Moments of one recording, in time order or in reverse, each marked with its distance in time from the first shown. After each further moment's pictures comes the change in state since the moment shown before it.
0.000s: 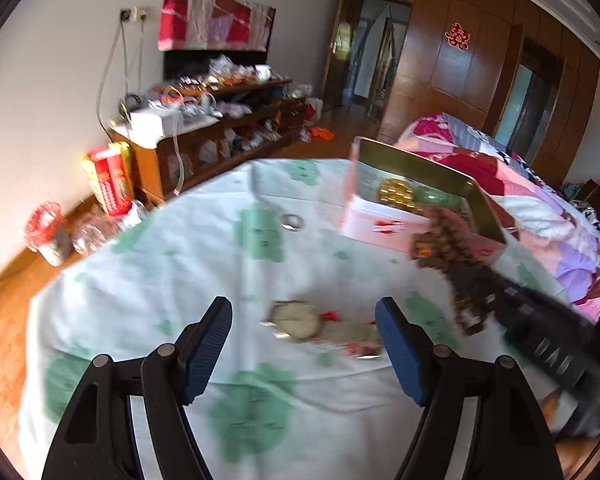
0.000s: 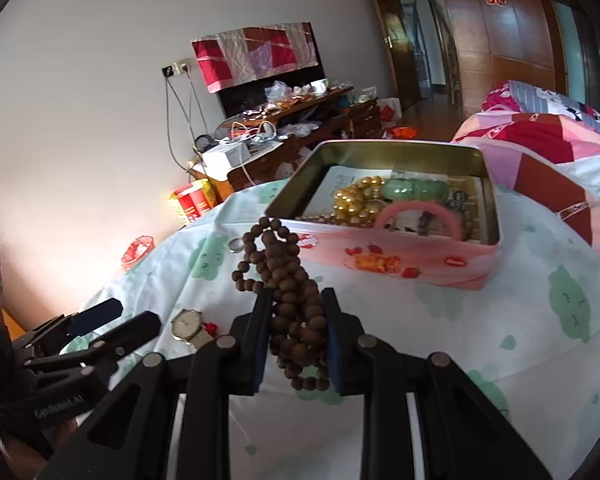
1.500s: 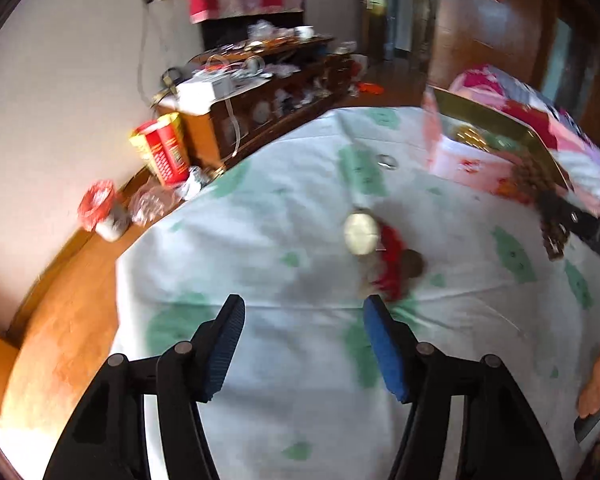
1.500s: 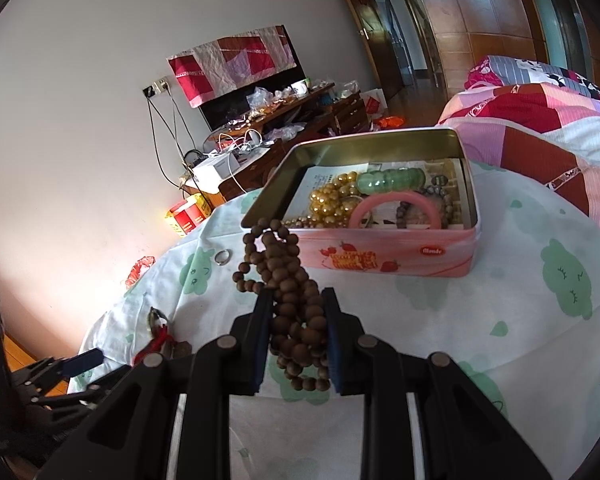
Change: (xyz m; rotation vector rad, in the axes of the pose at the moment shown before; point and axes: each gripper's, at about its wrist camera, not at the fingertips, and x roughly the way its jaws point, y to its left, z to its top) left arm -0.031 0.062 -0.019 0.015 0.151 0.237; right arm 0.001 -0.026 0.004 0.120 -0.009 0.021
